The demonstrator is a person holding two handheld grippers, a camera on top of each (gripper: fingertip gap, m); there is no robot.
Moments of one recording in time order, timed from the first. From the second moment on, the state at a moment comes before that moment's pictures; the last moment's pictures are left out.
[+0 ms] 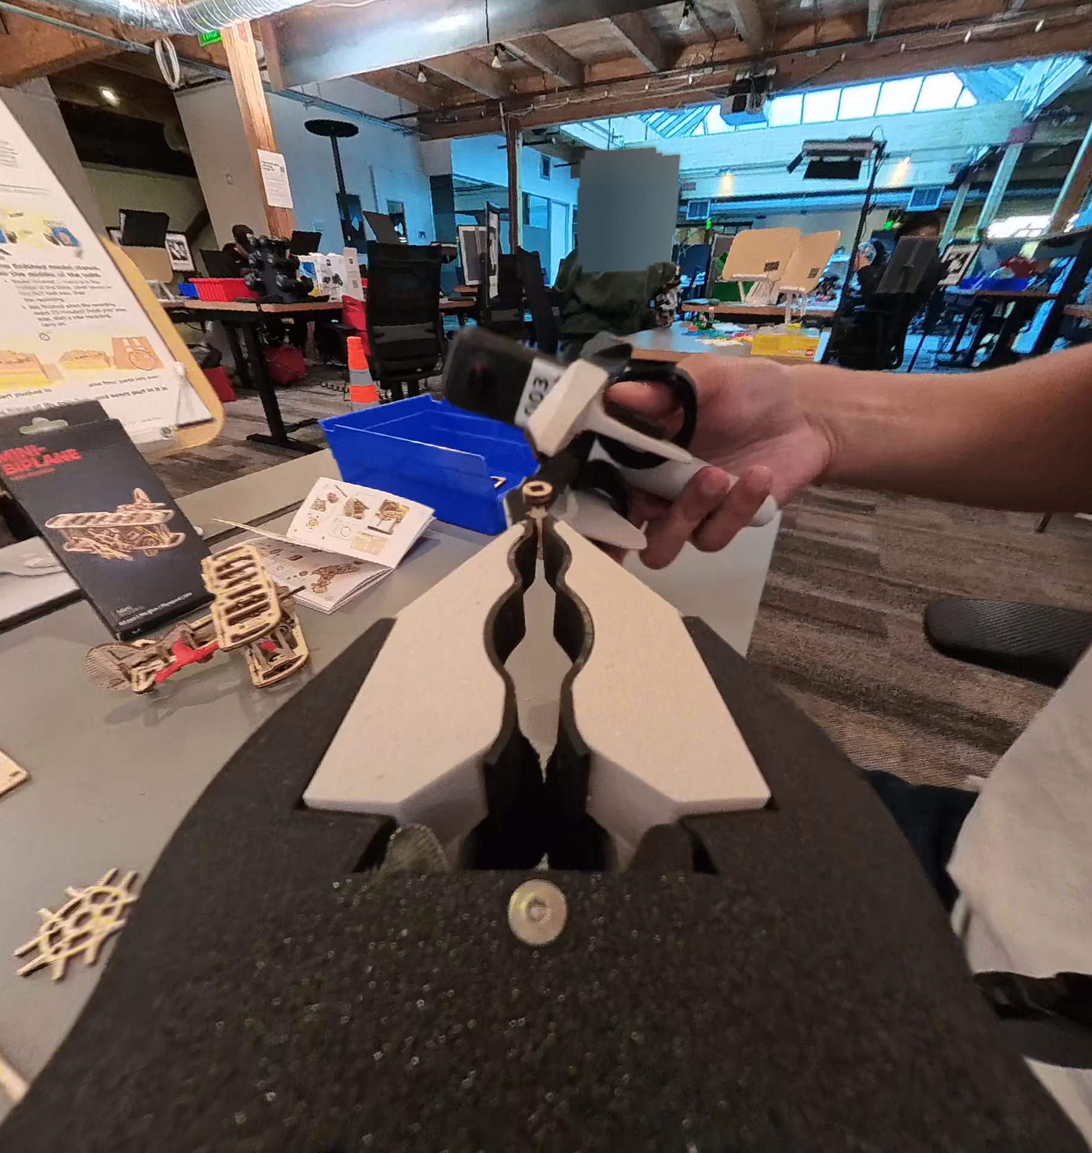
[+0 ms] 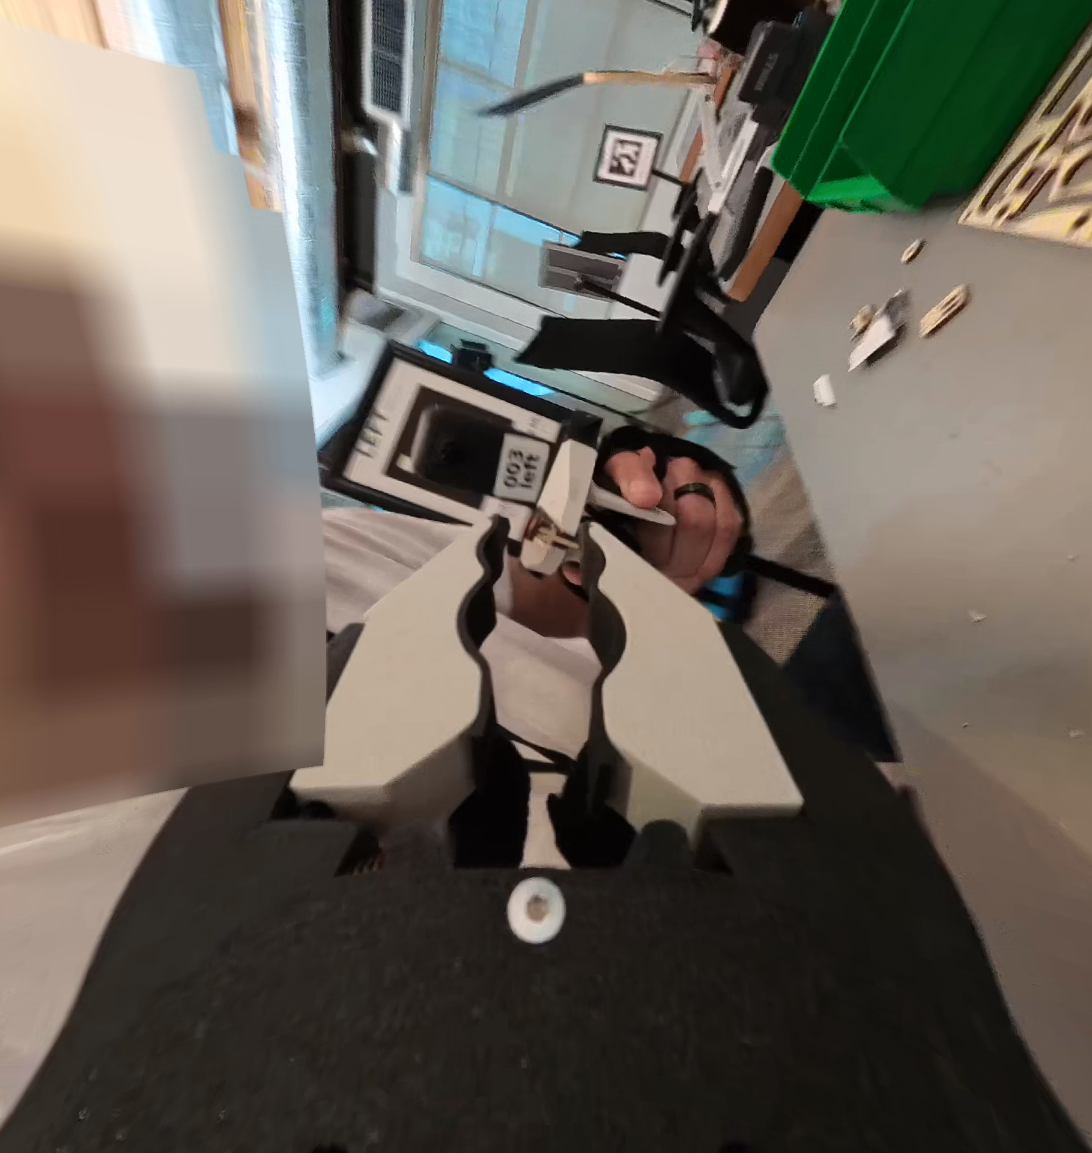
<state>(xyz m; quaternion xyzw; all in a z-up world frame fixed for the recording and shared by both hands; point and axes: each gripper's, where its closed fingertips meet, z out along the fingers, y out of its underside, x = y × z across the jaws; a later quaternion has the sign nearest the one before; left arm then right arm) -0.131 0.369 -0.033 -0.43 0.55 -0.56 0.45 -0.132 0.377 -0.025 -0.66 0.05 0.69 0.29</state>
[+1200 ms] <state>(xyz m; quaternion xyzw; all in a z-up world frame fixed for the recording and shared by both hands) -0.134 0.353 -0.030 -0.41 0.53 -0.64 0.37 -0.145 0.363 -0.022 -0.72 -0.32 0.35 0.51</state>
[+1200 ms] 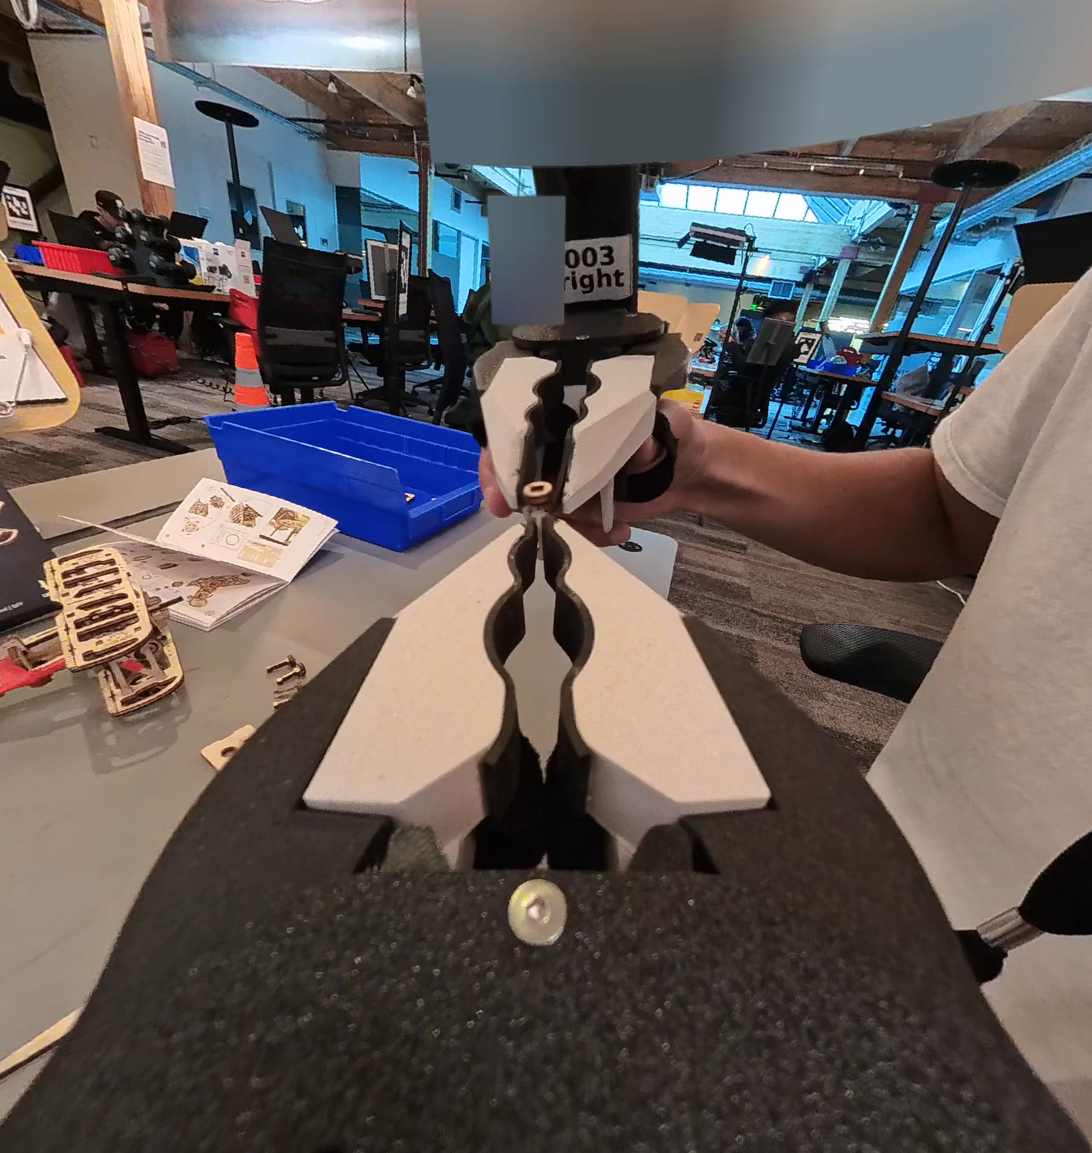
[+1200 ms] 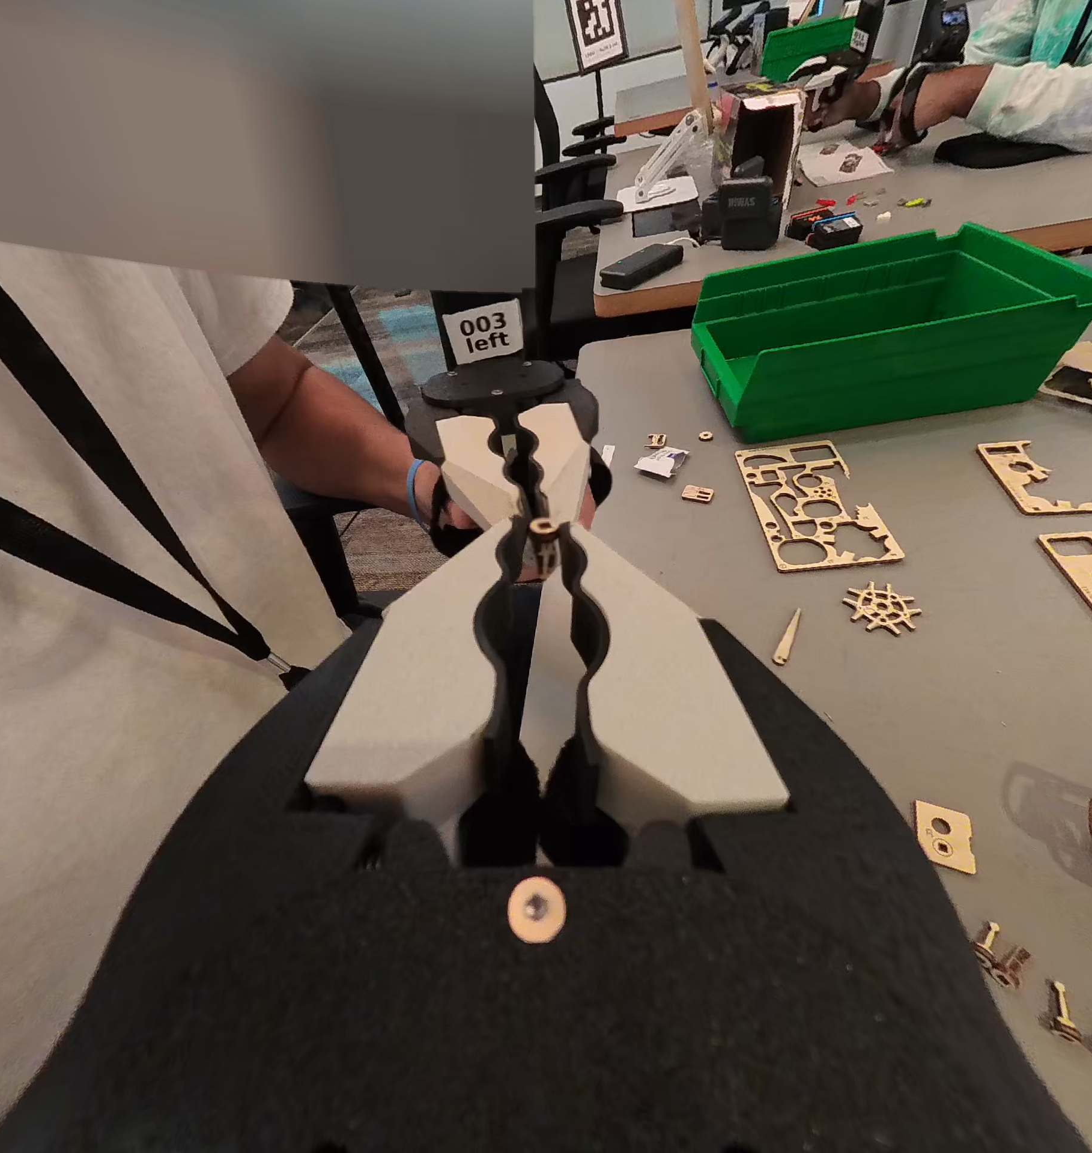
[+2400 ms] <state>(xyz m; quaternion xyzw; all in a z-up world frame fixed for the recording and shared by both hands) -0.142 0.351 -0.018 -0.39 0.52 -0.68 0.35 -0.150 0.360 -0.011 -0.66 -0.26 0.43 0.56</state>
